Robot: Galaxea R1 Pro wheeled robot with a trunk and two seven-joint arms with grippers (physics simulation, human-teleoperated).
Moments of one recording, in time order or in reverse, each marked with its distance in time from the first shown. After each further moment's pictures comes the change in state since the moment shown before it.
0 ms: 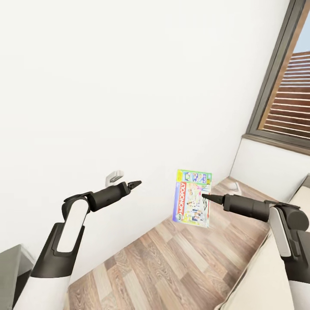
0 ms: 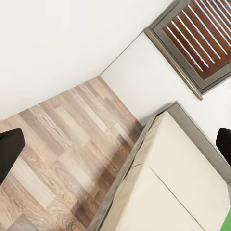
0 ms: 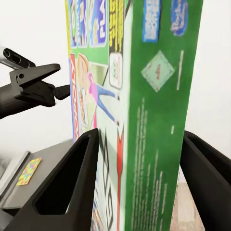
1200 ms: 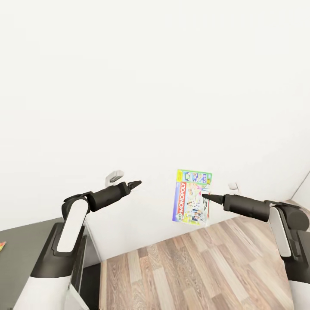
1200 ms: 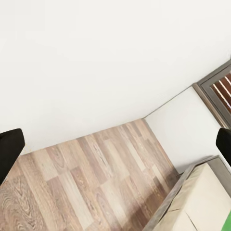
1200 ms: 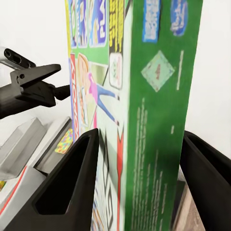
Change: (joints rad) left arm 0.000 0.000 0.001 0.000 0.000 0.000 0.000; right arm 0.000 0.000 -0.001 -0.003 0.000 0.000 0.000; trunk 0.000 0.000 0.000
